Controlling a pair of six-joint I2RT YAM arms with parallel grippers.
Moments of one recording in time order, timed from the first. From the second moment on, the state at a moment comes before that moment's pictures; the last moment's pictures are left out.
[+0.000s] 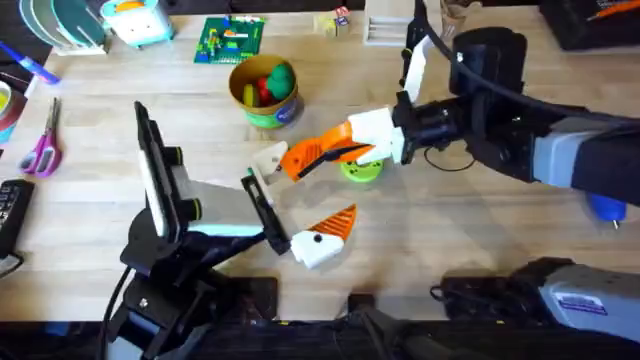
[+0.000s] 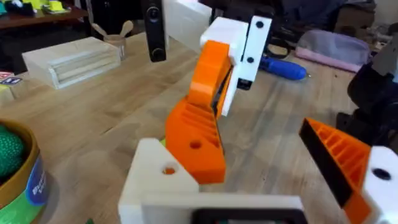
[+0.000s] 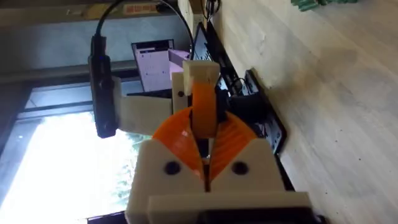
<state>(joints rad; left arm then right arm) -0.41 0.01 0.01 -0.05 0.67 -0.07 0.42 1.40 0.64 0.23 -1.21 1.02</state>
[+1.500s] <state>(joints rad) -0.39 0.01 0.01 -0.05 0.52 -0.19 0.63 1.54 0.65 0.54 -0.87 1.17</state>
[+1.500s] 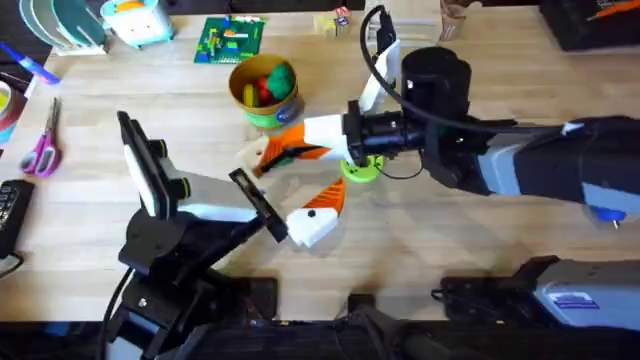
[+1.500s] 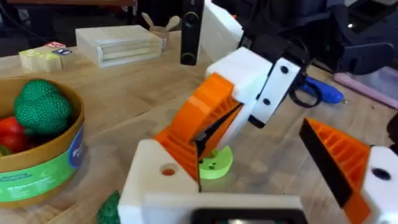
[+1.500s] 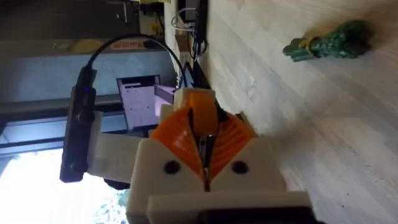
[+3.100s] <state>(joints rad) -0.42 0.01 0.01 -0.05 0.64 -0.16 0.59 1.54 0.65 0.54 -0.99 1.15</state>
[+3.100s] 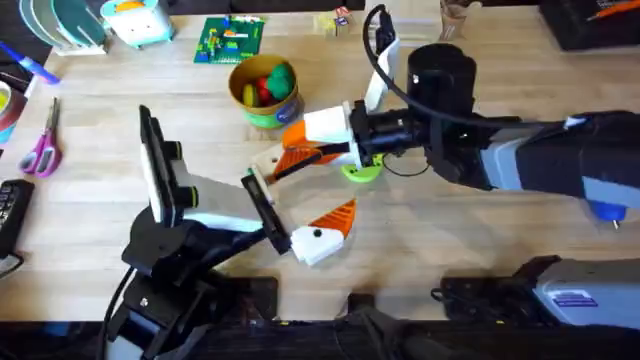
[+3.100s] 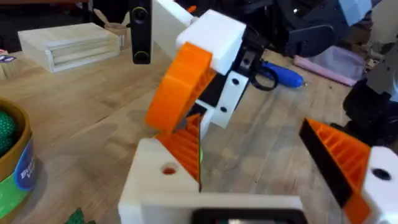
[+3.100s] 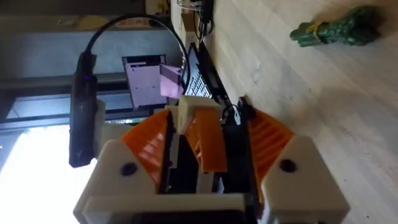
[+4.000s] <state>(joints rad) -0.42 0.01 0.01 -0.05 0.64 -0.16 0.28 1.33 0.72 -0.07 -0.83 0.29</state>
